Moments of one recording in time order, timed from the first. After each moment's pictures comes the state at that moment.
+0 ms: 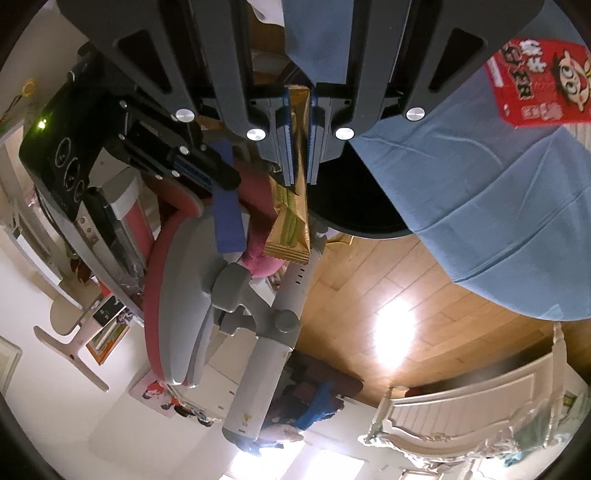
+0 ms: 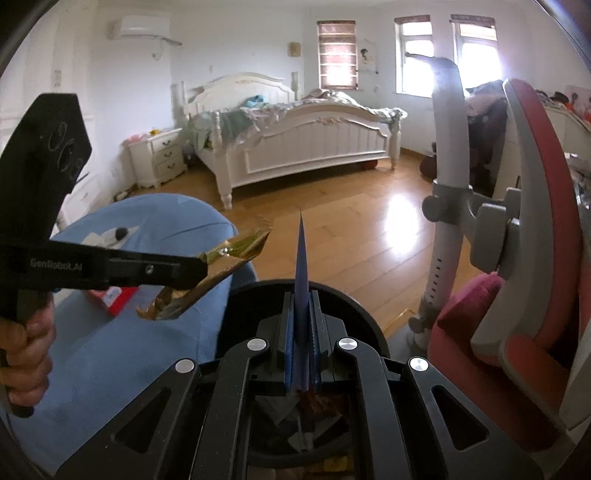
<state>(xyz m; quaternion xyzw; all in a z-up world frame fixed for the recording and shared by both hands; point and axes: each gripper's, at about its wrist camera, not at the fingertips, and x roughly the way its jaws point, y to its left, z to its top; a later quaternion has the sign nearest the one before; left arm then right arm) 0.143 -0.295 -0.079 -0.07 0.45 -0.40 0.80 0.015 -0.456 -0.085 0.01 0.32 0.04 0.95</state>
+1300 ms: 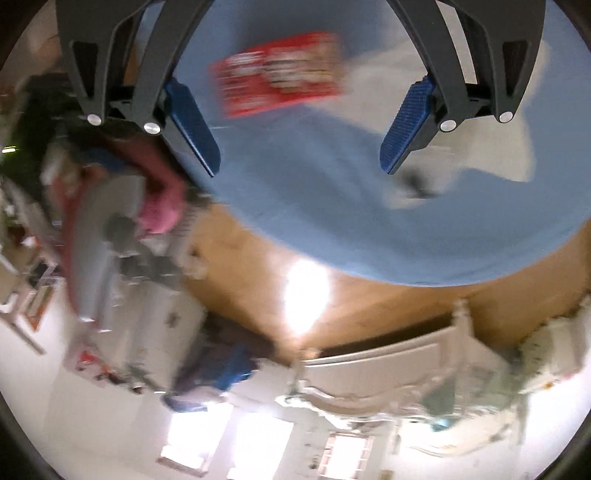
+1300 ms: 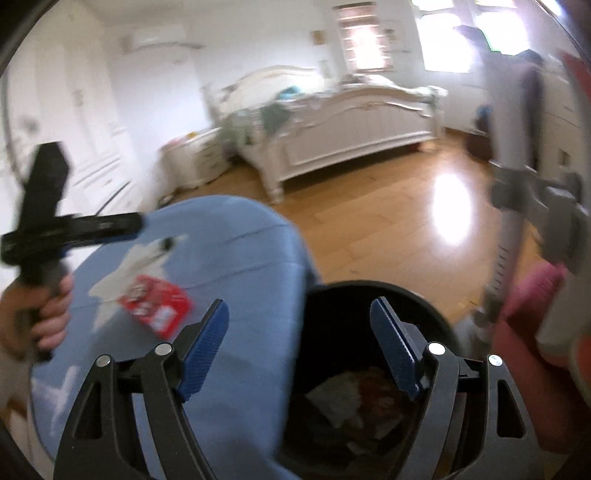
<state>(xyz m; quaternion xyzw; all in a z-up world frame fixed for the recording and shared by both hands) 0.183 -0.128 -0.055 -0.03 0.40 -0.22 0.89 0.053 -0.399 -0.072 0.06 0.33 0.18 0.92</state>
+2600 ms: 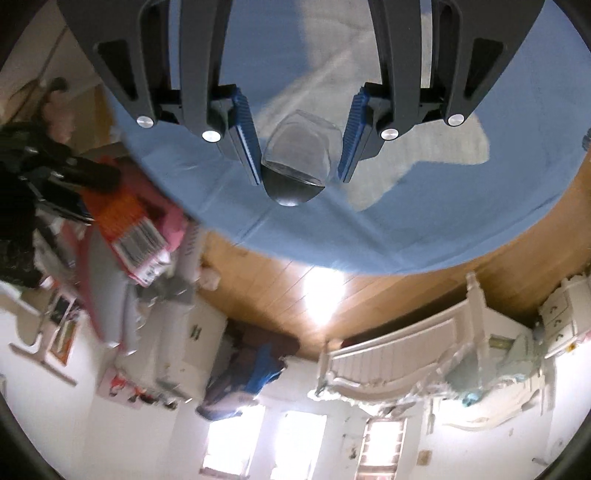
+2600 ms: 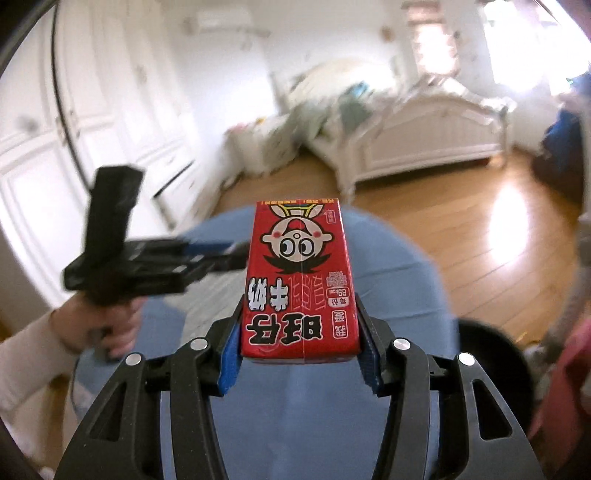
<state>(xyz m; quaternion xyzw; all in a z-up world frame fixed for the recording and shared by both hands) 0.159 -0.105 -0.040 0.02 0.36 -0.29 0.88 0.055 -0.314 -0.009 0.05 0.30 0.23 0.92</state>
